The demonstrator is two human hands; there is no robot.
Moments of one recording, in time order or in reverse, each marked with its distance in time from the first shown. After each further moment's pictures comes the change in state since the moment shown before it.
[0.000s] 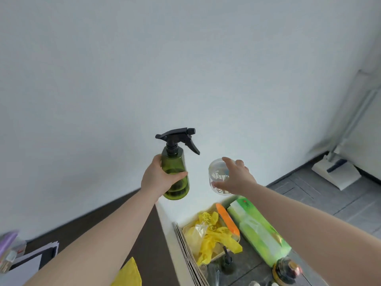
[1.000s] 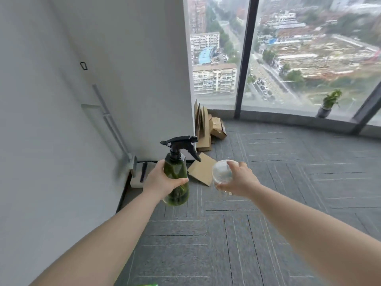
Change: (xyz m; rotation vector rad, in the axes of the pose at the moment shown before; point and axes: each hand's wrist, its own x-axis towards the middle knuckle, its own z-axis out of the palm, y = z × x) left_hand -0.163 0.462 0.607 0.062 -0.985 0.713; right_hand -0.250 0.572 -0.343 0.150 0.492 0.985
